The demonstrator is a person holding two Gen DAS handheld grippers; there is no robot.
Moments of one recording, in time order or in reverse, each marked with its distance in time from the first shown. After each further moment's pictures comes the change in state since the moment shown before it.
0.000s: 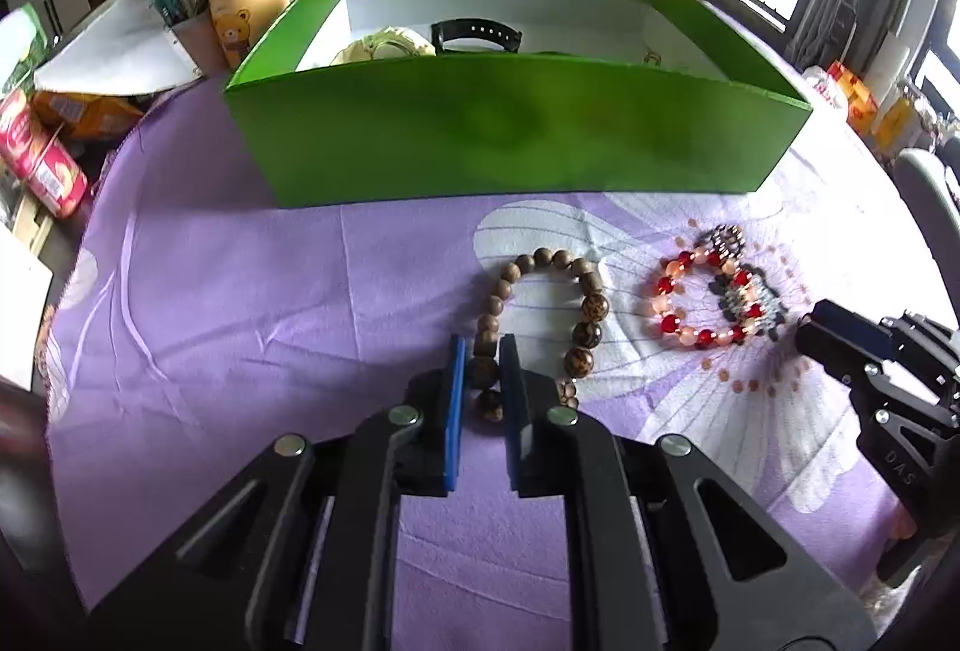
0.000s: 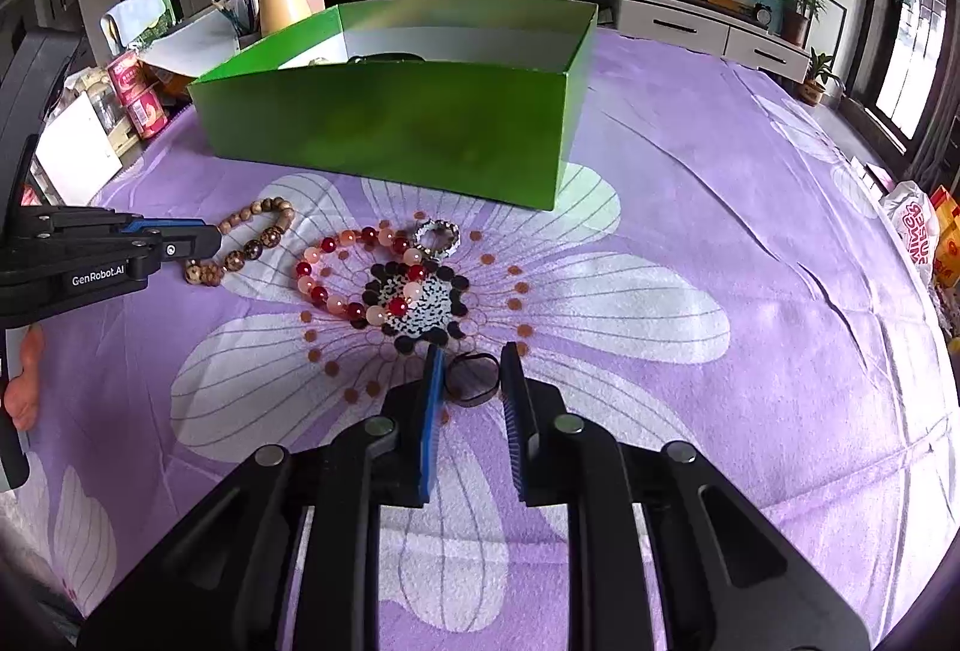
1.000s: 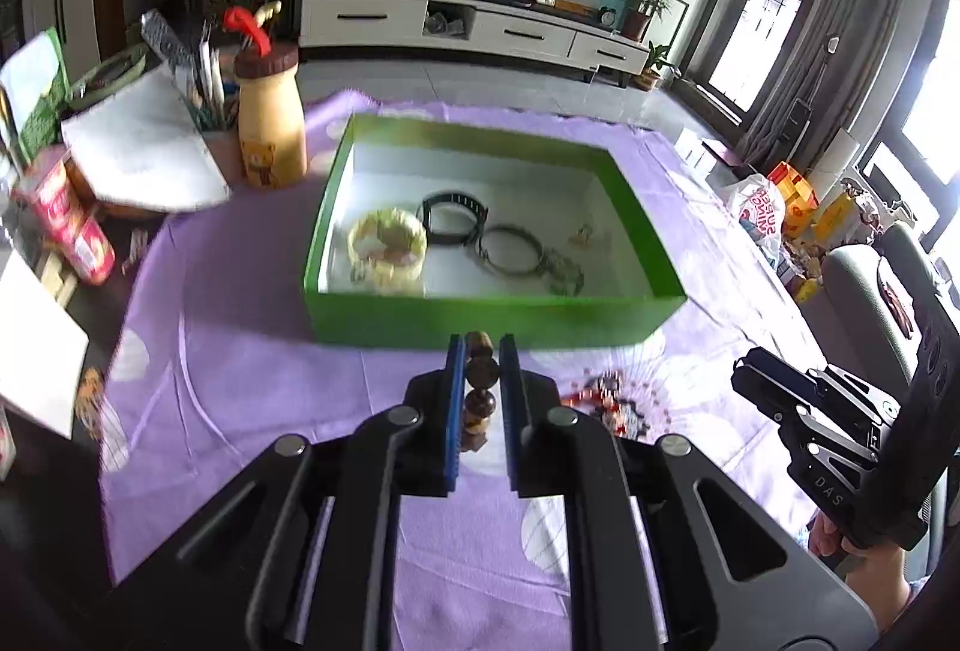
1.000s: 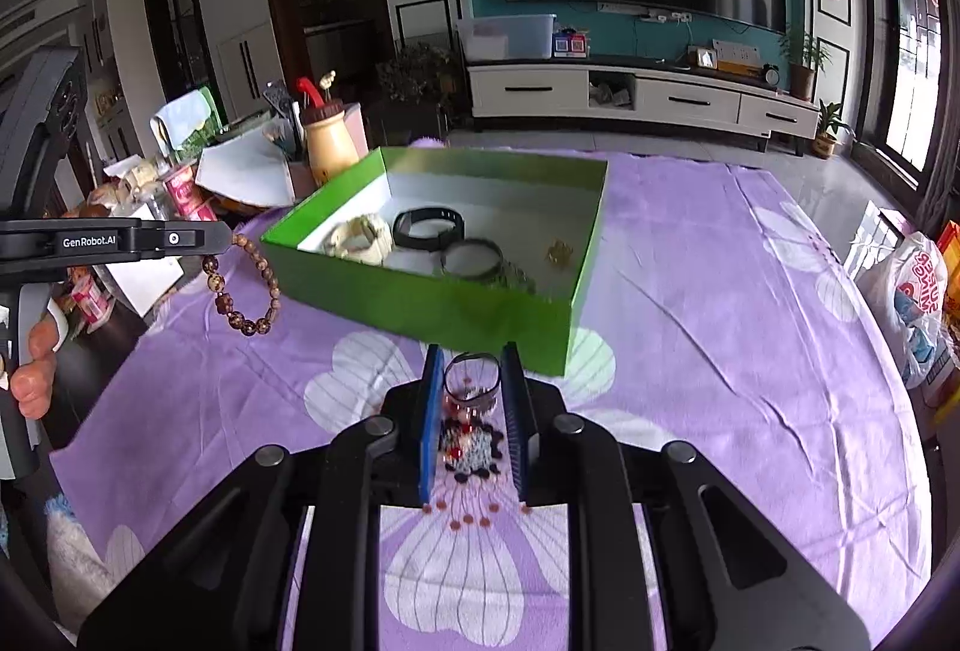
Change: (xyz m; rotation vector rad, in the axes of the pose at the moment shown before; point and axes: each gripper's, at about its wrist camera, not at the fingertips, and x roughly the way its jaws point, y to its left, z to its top) left arm -0.109 0.018 0.059 -0.074 -0.175 -0.140; right arm -0.073 0.005 0.058 0.007 -0.202 0.074
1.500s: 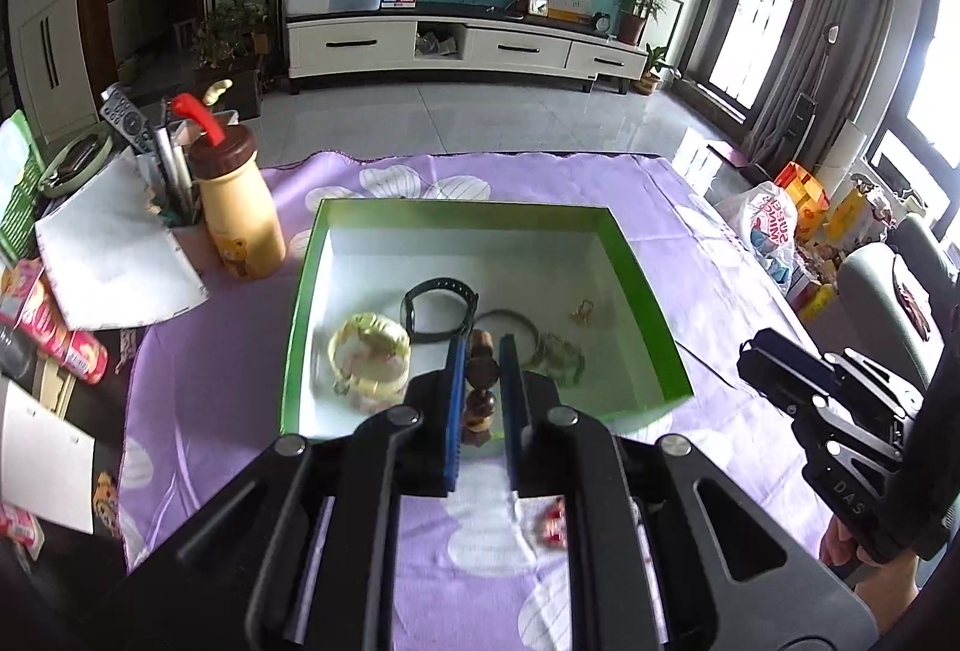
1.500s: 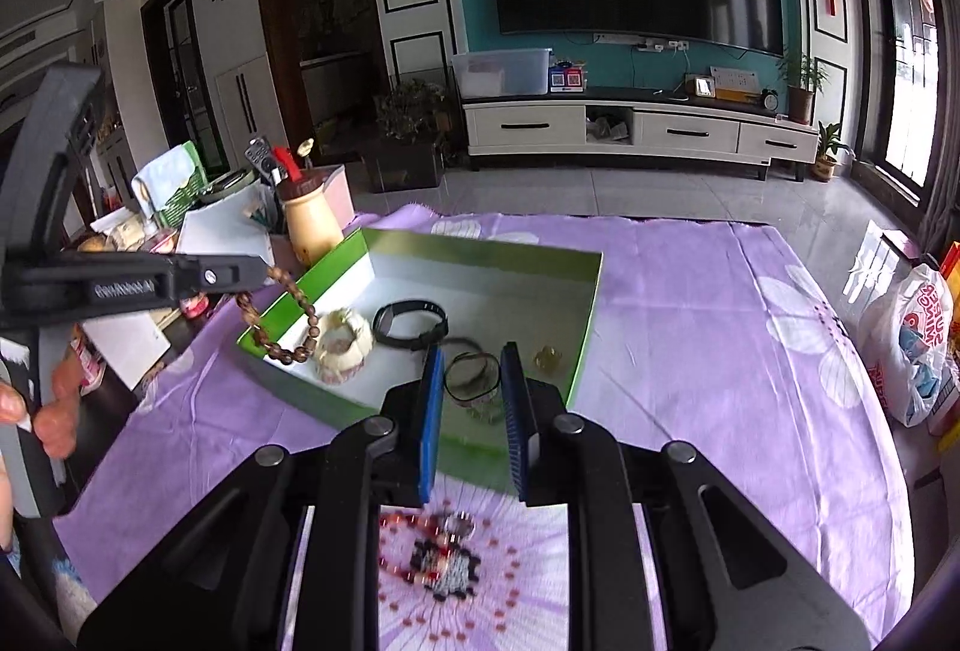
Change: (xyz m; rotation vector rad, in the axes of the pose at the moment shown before) left arm 0.038 -0.022 0.068 0.055 -0.010 0.032; right arm 0.022 -0.020 0.067 0.014 -0.070 0.004
